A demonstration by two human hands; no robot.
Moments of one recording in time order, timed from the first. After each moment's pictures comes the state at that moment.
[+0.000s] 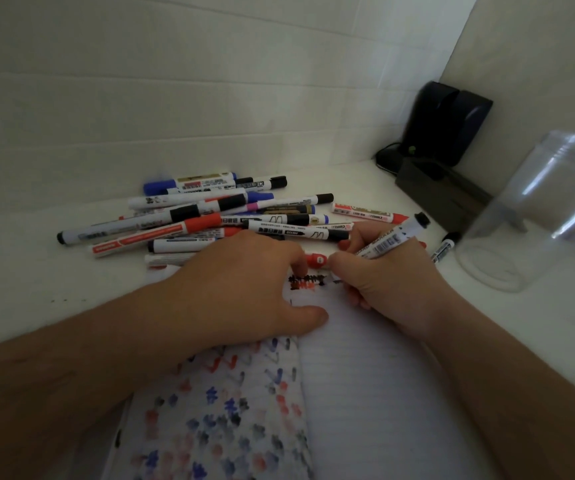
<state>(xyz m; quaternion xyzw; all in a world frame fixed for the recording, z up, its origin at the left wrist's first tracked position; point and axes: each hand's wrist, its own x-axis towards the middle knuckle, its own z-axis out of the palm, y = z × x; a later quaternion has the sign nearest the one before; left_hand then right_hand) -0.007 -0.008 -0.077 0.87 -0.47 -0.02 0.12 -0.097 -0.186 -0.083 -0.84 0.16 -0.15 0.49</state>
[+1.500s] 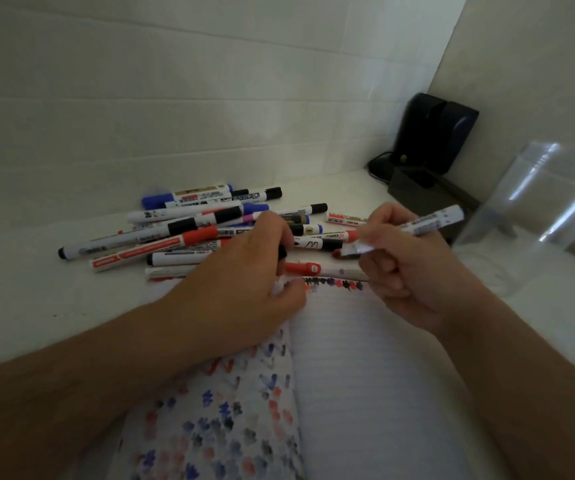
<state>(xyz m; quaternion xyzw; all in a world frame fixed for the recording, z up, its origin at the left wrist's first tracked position) -0.013 -0.002 -0.082 0.83 -0.45 -0.02 0.32 -0.103 -0.207 -0.068 -0.62 0.08 -0.13 0.77</state>
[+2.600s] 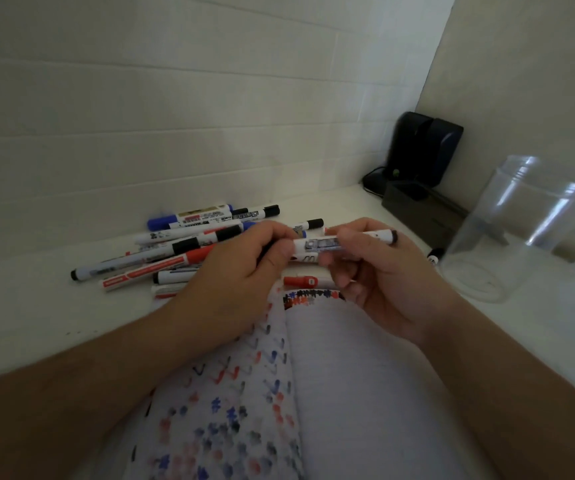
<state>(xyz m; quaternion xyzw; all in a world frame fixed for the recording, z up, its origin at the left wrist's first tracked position) -0.001 -0.005 -0.082 0.76 -0.42 0.00 0.50 -0.101 -0.186 -0.062 -0.62 0.06 -0.14 0.77</state>
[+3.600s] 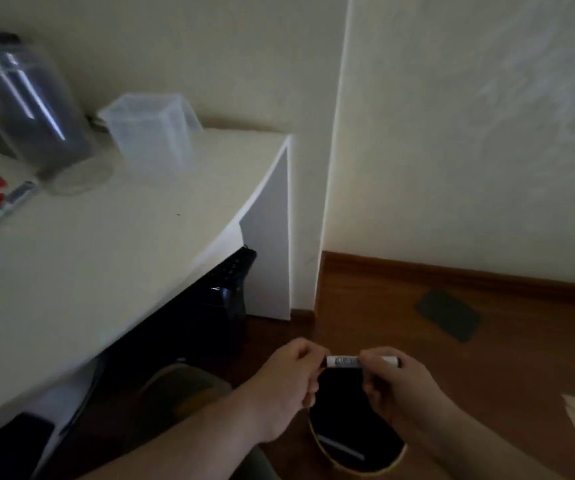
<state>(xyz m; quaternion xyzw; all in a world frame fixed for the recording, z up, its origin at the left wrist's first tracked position) -0.446 -0.169 -0.246 0.59 -0.26 -0.68 0.35 -0.639 -0.198 -0.261 -0.26 0.55 -0.31 0.73</state>
